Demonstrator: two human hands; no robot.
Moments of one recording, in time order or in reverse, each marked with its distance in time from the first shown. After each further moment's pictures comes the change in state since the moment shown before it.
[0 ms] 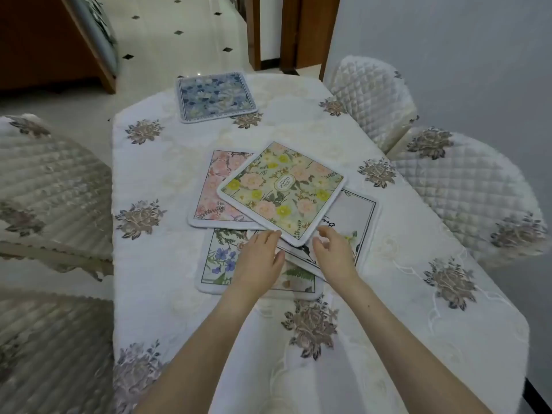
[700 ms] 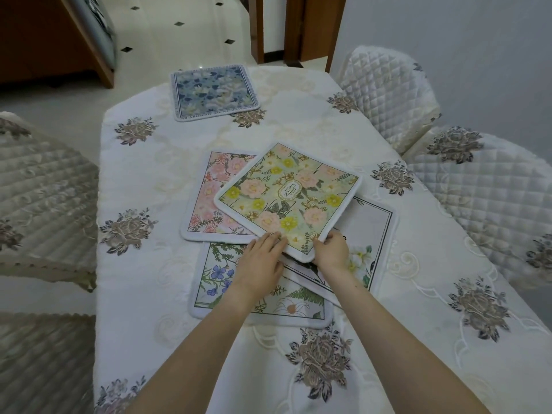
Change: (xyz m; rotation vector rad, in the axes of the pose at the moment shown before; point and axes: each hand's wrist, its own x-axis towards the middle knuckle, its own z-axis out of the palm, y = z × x) left_hand 0.056 -0.047 0.041 0.154 -0.053 0.091; right_hand 0.086 0.014 0.045 0.211 0.152 0.355
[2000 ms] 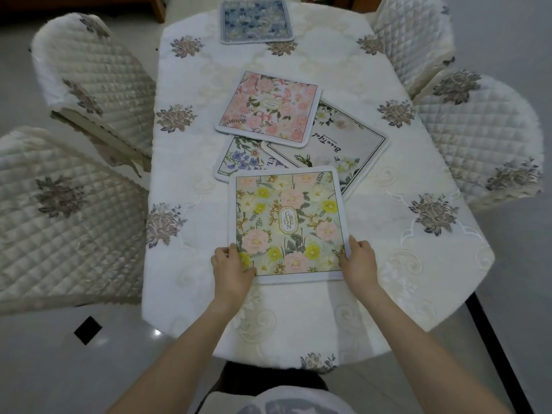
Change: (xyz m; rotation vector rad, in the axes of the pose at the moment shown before) left_hand -0.297 0.132 0.058 -0.404 0.198 -0.810; right_hand -0.172 0.192 -0.170 -0.730 -0.213 -0.368
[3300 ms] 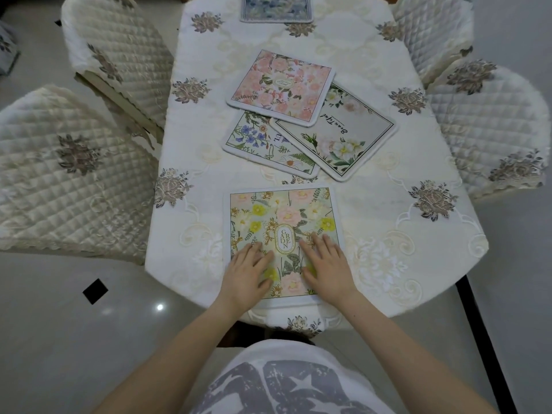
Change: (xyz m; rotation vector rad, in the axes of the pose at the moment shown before) left_hand -0.080 -0.021 0.030 0.431 -0.205 0.462; right_hand -0.065 0.018 0.034 -0.398 -0.226 -0.539
